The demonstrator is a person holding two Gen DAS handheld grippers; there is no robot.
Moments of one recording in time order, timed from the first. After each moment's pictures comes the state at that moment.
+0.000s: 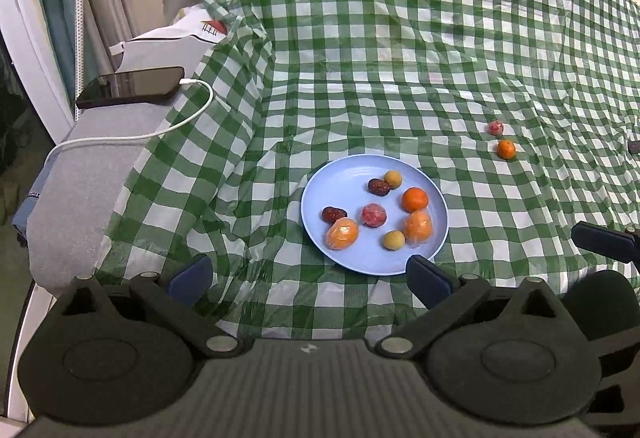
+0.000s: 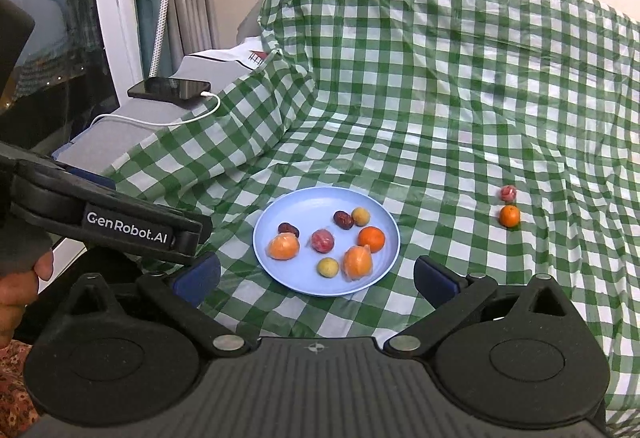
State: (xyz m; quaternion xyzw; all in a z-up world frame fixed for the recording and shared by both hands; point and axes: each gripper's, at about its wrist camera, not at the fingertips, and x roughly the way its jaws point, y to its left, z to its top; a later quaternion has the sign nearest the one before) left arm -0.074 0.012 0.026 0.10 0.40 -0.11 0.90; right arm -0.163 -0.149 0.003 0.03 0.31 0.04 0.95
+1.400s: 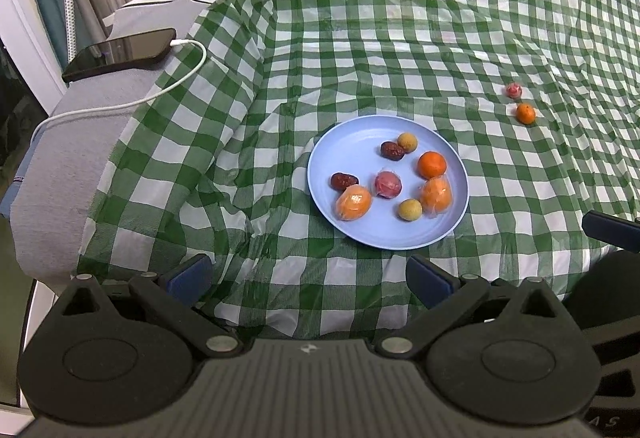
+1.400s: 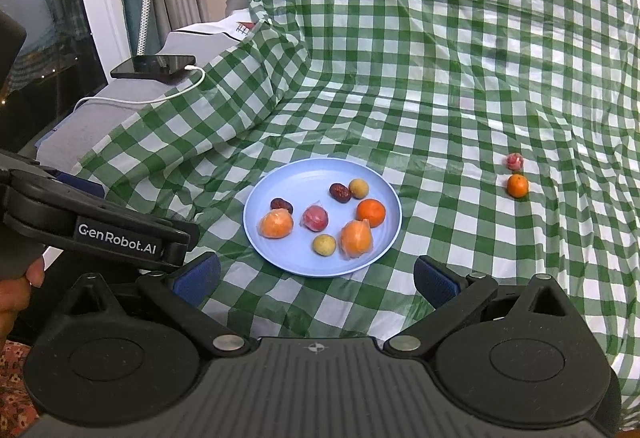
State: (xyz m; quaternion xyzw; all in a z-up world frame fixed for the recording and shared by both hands) left arm -0.044 0.008 -0.004 0.13 0.45 -0.10 0.88; right arm -0.139 -0.155 -0.020 0.05 0.35 0.04 0.93
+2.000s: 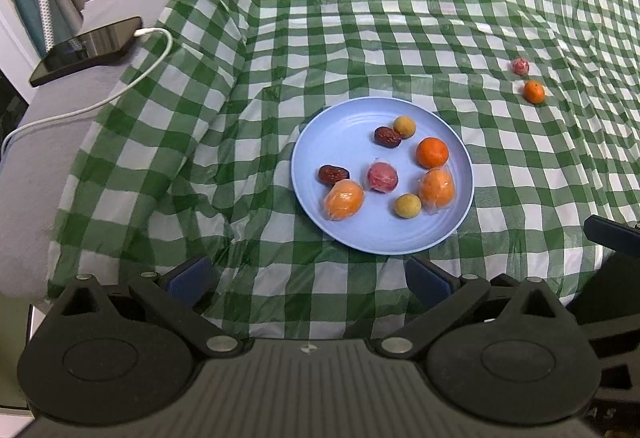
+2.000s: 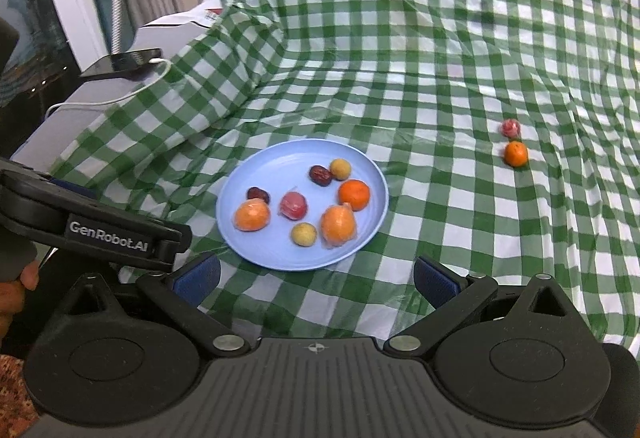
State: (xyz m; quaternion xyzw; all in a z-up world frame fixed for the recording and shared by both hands) left arm -0.010 -0.021 -0.025 0.15 0.49 -0.10 0.85; right arm -0.113 -0.187 -0.049 0.09 0.38 0.02 0.92
